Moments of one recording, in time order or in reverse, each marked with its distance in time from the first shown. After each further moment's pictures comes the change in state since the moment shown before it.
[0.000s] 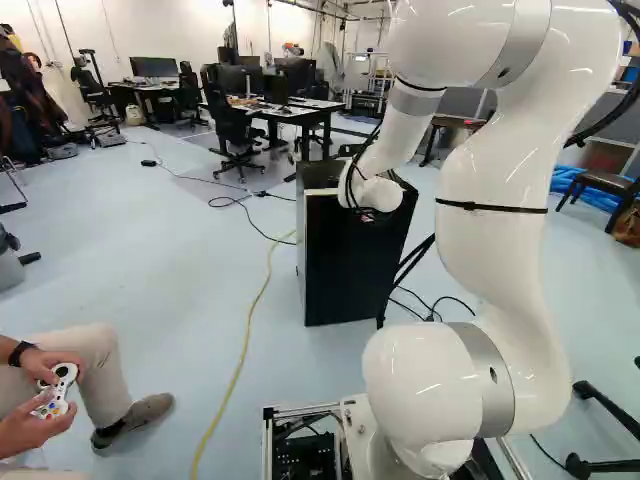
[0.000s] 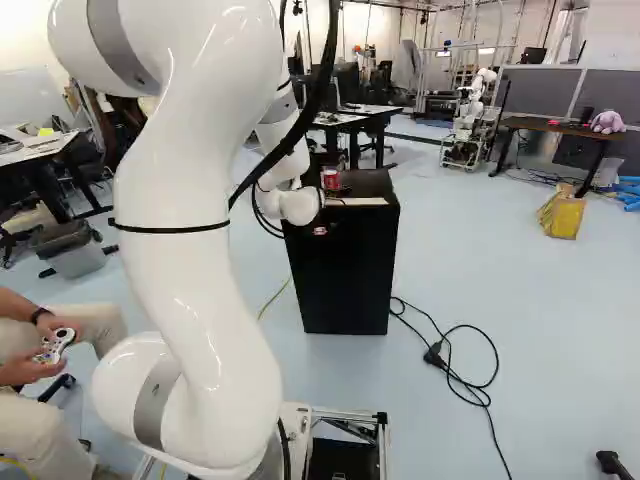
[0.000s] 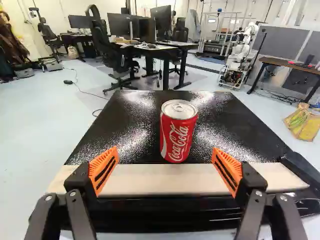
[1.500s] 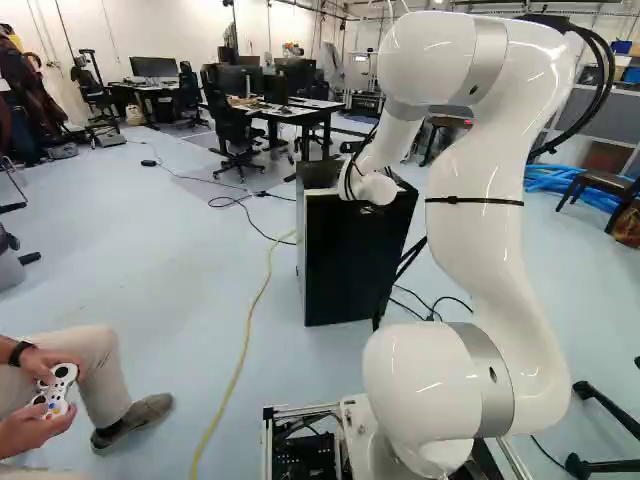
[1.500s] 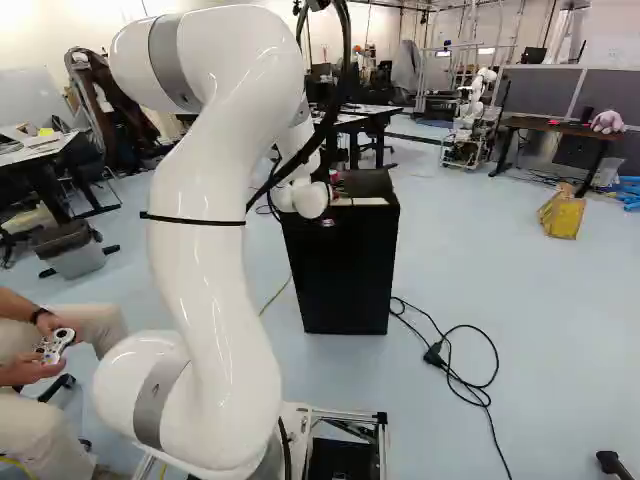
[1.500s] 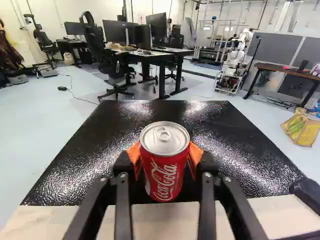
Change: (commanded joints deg) arm -0.8 -7.0 -9.1 0.0 0.0 0.0
